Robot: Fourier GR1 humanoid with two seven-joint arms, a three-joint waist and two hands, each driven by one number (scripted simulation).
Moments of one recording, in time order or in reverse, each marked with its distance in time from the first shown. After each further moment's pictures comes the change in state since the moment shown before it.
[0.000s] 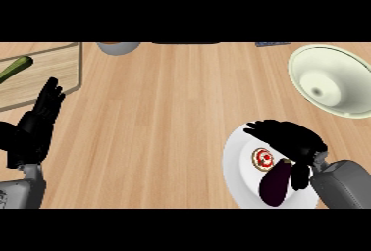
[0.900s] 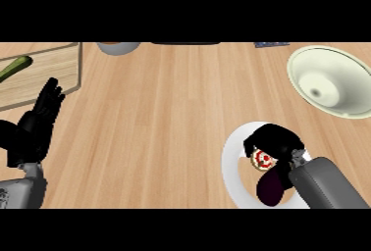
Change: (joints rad) left arm -0.011 -0.035 0.050 0.019 -0.036 -0.047 -0.004; right arm -0.022 0.152 -0.034 0.180 0.174 -0.029 -0.101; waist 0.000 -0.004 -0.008
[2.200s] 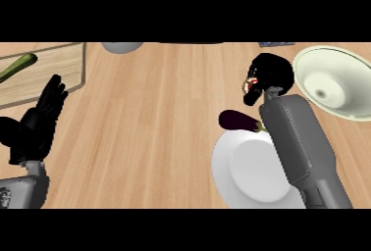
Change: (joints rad) left arm -0.016 -0.016 -0.006 -0.027 -0.021 -0.010 0.034; right arm -0.462 0.273 -0.438 0.342 0.123 -0.397 0.720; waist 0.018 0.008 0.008
